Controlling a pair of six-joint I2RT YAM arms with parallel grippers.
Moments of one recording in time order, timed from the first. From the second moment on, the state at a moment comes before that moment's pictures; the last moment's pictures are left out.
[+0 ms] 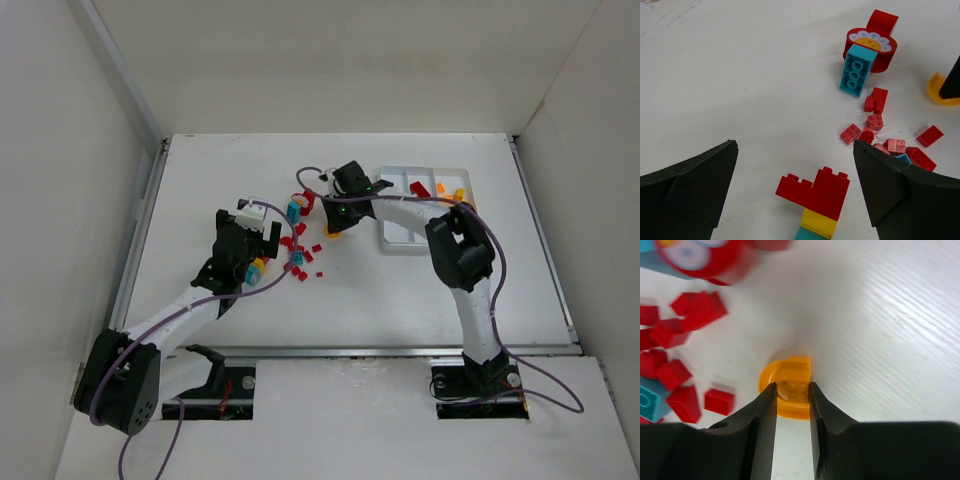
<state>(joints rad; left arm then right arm) -0.40 1.10 0.43 0.36 -0.25 0.08 0.62 2.20 1.68 -0.44 -0.16 0.10</state>
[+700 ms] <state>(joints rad) -0.40 1.10 0.43 0.36 -0.24 0.08 0.24 1.85 1.53 -0.37 -0.15 0.17</state>
